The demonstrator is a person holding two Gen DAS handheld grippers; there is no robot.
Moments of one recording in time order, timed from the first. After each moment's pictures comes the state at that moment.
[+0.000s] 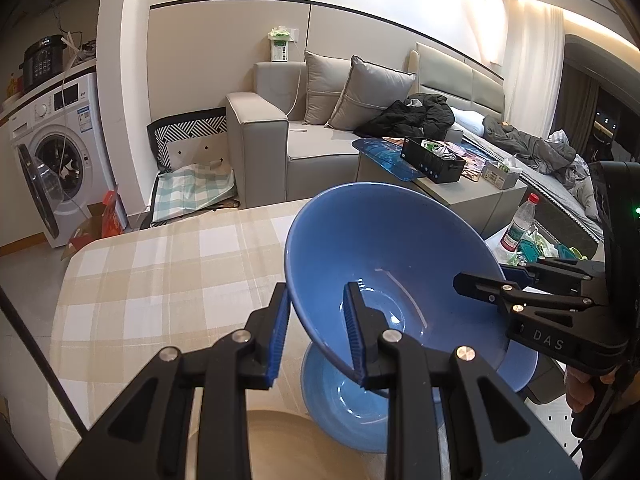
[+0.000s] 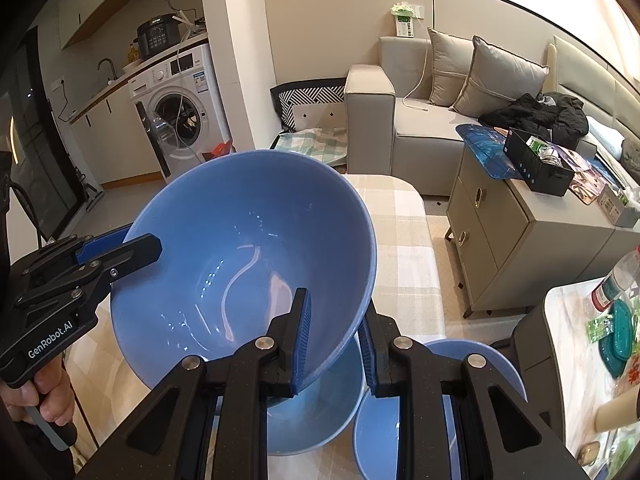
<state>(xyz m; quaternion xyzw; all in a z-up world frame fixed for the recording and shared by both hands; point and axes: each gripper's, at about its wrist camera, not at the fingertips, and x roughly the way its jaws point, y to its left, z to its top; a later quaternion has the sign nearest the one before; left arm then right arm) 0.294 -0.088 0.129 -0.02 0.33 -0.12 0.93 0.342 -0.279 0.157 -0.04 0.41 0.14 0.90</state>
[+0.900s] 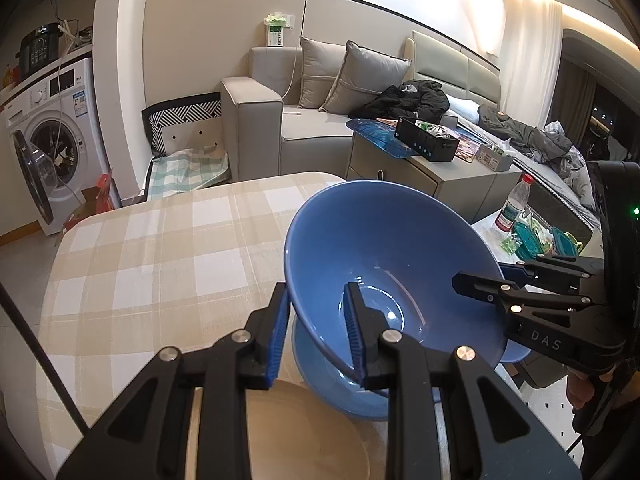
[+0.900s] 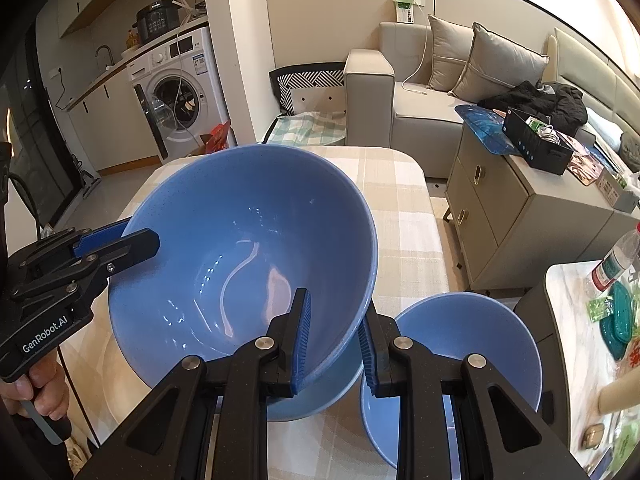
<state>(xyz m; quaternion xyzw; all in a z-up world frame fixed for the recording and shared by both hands) 0.273 -0.090 0.100 -0.02 0.36 -0.13 0.93 0.316 -0.277 0.128 -0.05 0.43 0.13 0.89</state>
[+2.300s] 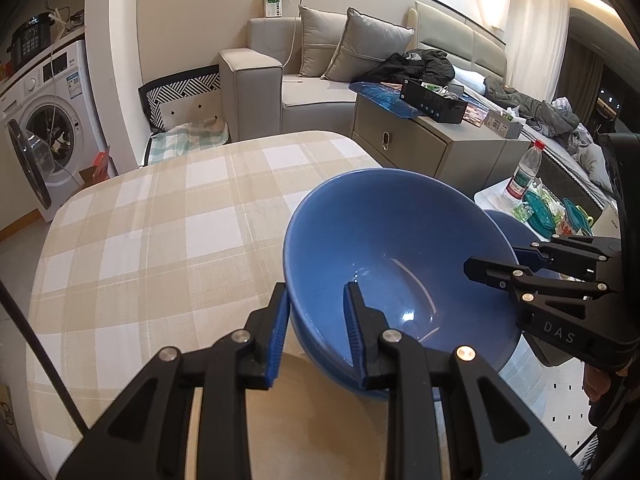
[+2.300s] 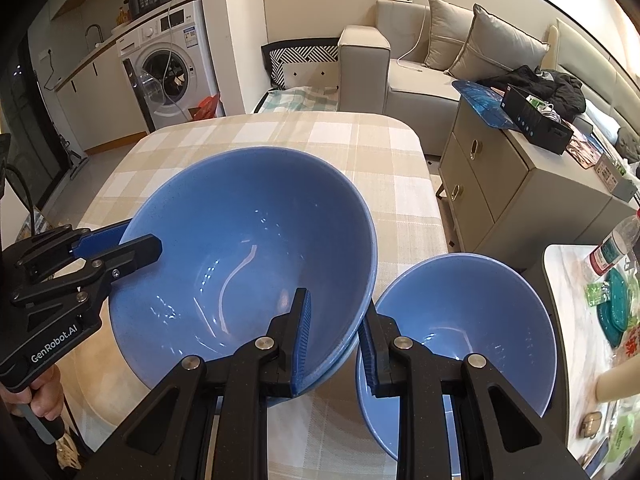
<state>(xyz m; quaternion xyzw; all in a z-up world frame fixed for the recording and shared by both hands) 0.278 -0.100 0.054 0.00 0.40 -0.13 0.91 0.320 -0.279 0.085 -0.07 0.47 0.12 0.87</state>
